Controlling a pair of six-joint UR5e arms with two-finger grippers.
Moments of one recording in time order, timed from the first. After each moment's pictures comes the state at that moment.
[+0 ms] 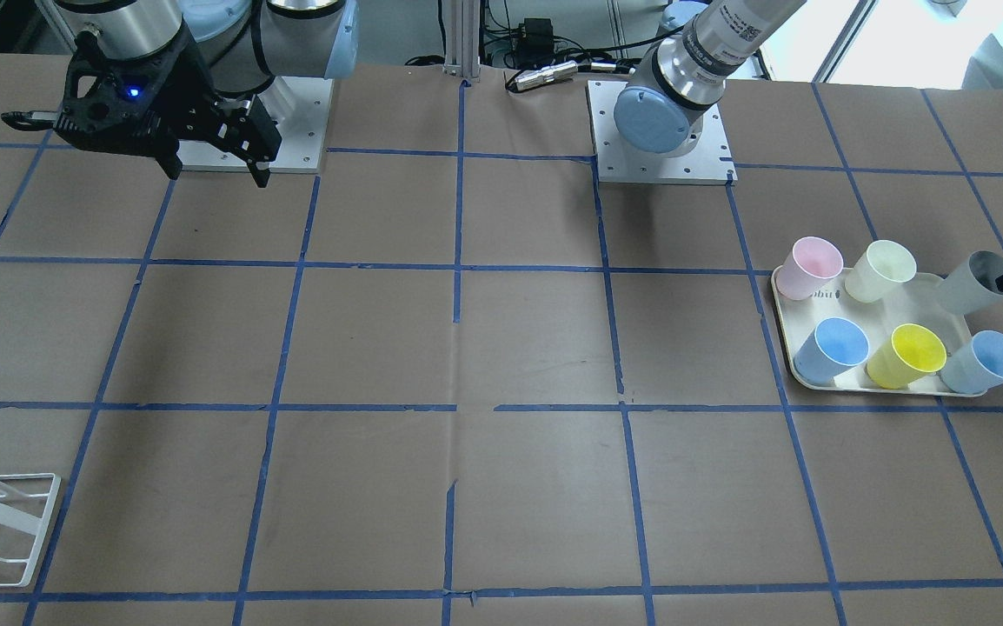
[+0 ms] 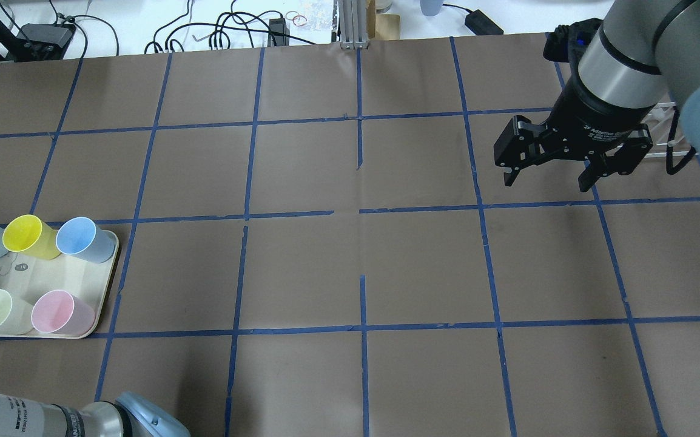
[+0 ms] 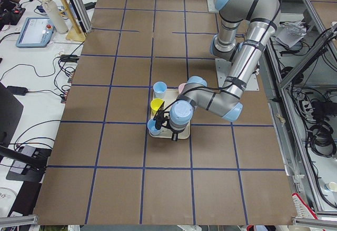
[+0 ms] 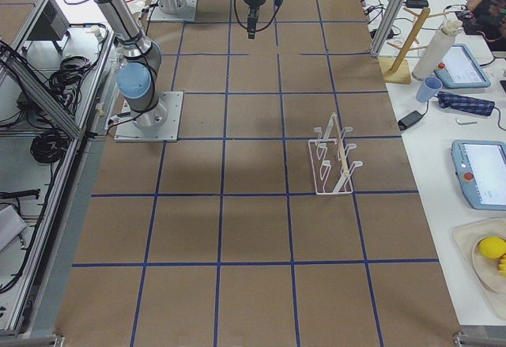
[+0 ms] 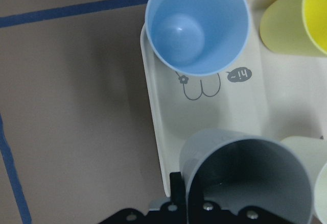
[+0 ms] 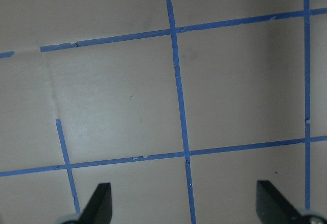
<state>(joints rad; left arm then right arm) -0.49 -1.94 -1.68 -1.21 1.50 1.27 1.55 -1.70 1.70 -1.53 -1.53 0.10</state>
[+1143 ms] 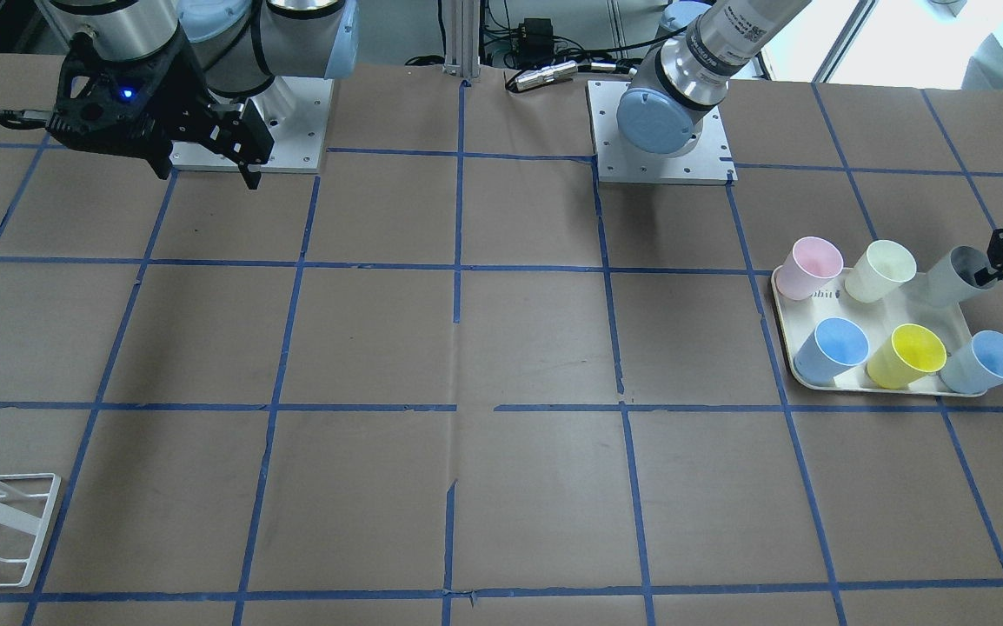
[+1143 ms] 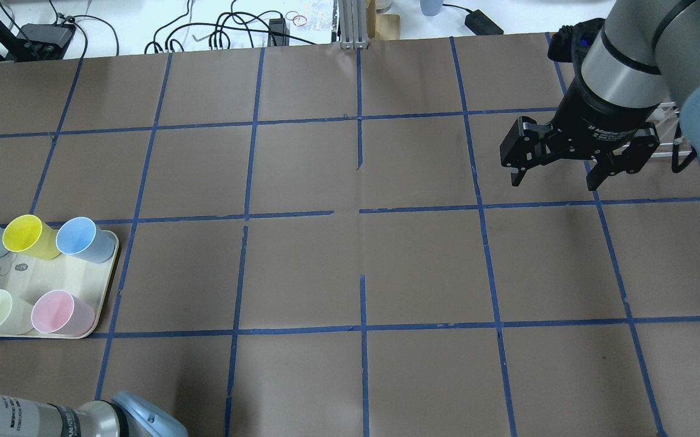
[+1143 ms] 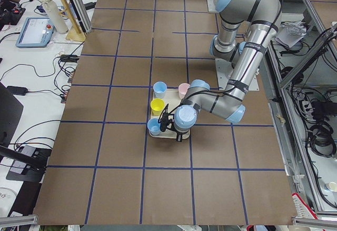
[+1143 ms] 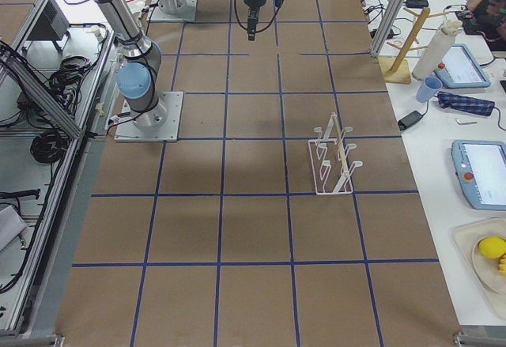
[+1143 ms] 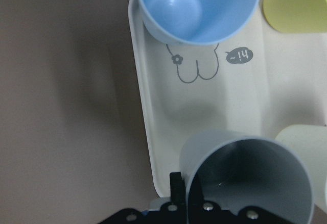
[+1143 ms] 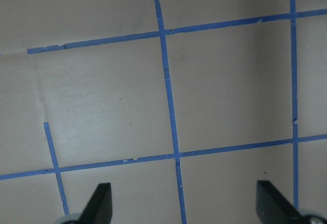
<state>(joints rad) -0.46 -1.94 -1.73 -1.21 1.50 1.28 1.55 -1.70 1.70 -1.54 -1.57 0.10</state>
